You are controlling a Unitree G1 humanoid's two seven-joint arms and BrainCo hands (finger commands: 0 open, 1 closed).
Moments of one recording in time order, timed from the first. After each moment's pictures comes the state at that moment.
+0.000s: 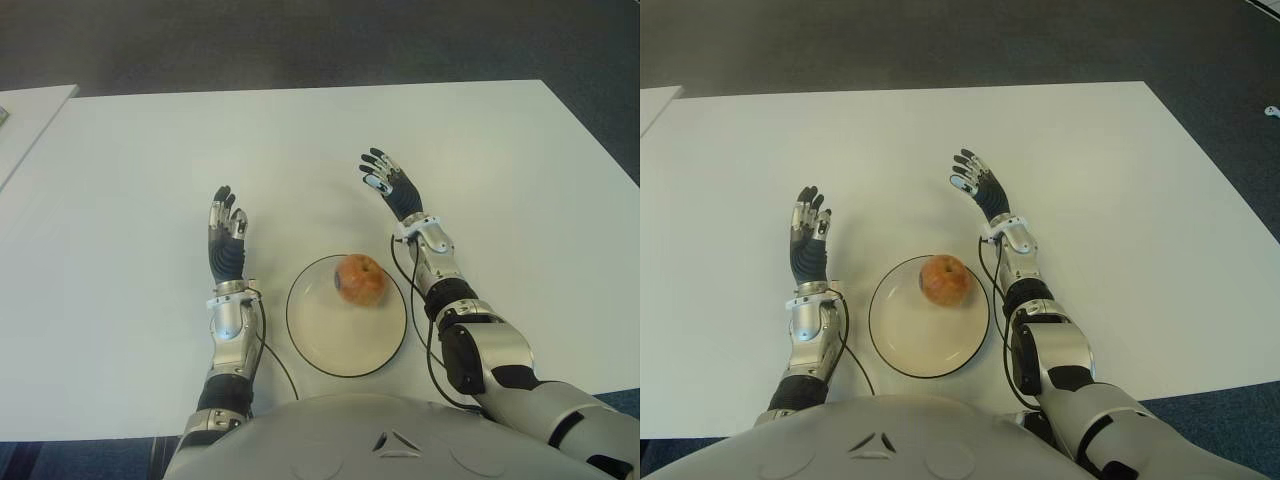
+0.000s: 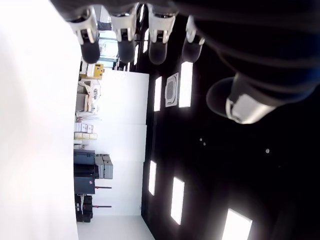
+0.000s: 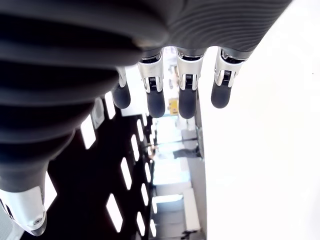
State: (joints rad) left arm 0.08 -0.07 0.10 0.47 -0.06 -0.75 0.11; right arm -0.55 -0.04 -0.13 1.03 0.13 -0.48 0.38
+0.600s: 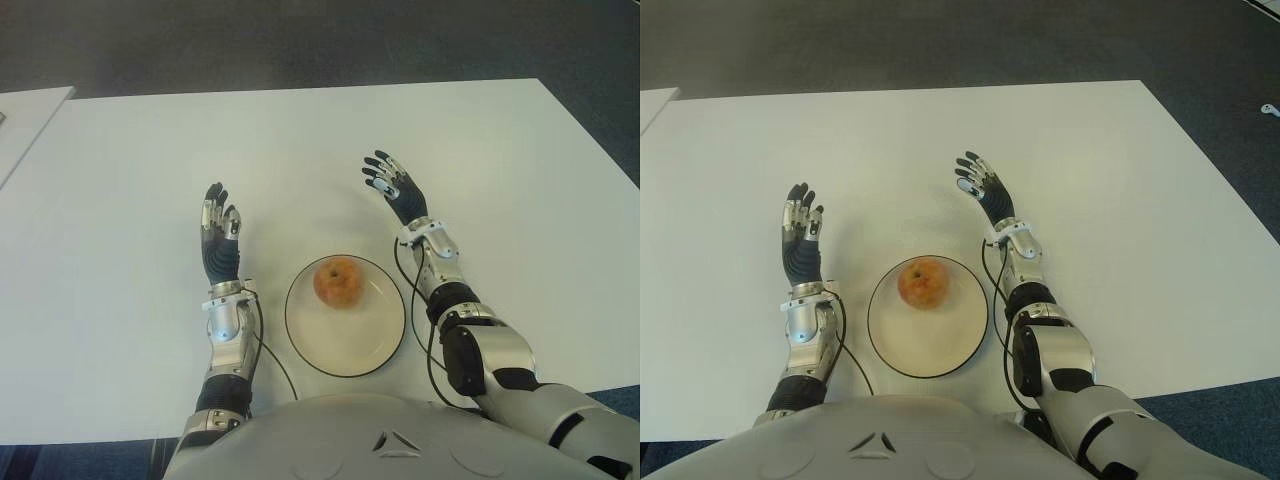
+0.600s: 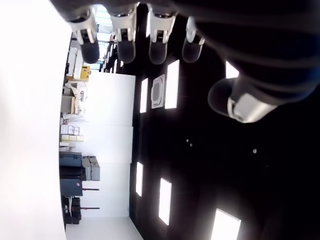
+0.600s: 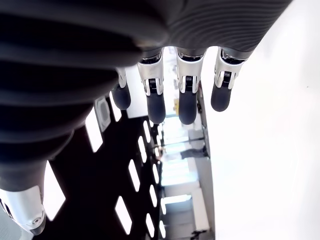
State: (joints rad) left arm 0.10 -0.07 0.10 0.47 -0.06 -0.82 0.11; right arm -0.52 -0.04 -0.17 1.03 0.16 -0.53 0.45
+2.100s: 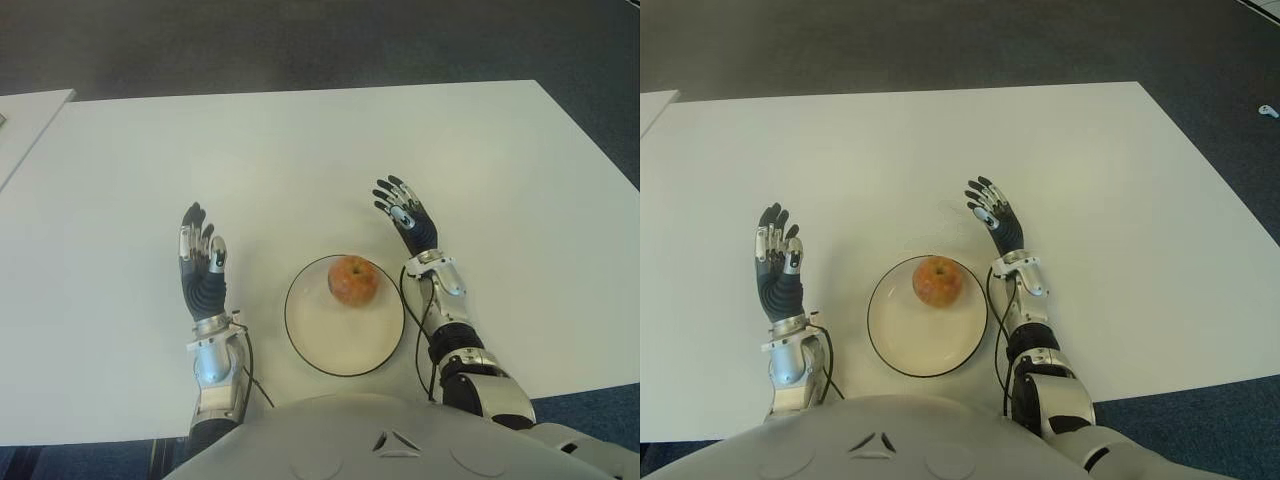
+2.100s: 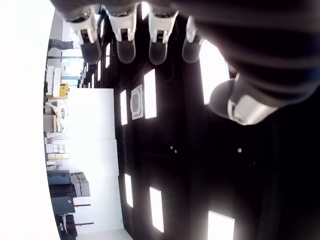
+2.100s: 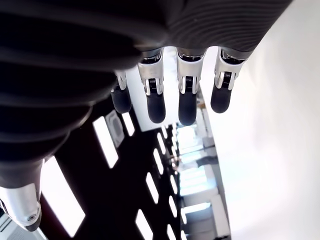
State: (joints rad) left arm 0.33 -0.07 0.08 0.28 0.04 -0.93 0.19; right arm -0.26 0.01 -0.18 0.77 0.24 -0.52 0.50
